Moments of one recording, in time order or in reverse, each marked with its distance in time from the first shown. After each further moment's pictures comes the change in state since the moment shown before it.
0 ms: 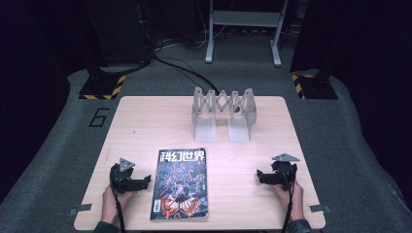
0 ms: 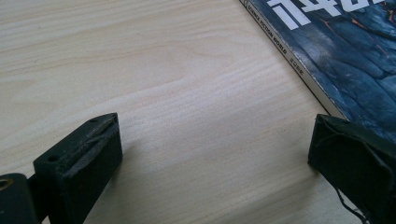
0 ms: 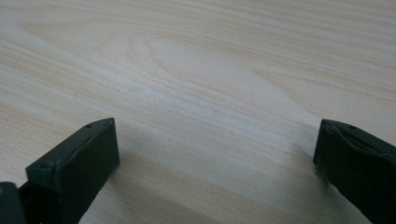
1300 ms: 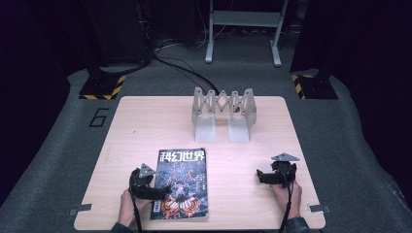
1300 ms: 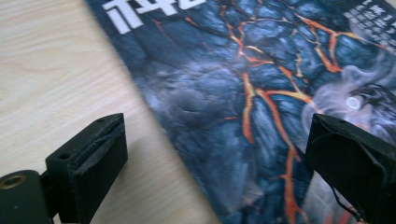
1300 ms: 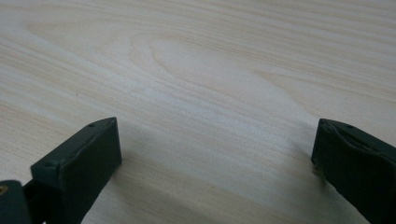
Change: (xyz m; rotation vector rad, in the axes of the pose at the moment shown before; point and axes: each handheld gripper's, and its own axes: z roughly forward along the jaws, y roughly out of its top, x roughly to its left) left arm -0.064 0.008 -0.006 0.070 -0.208 0.121; right arm 0.000 0.001 0.000 0.008 0.004 -0.006
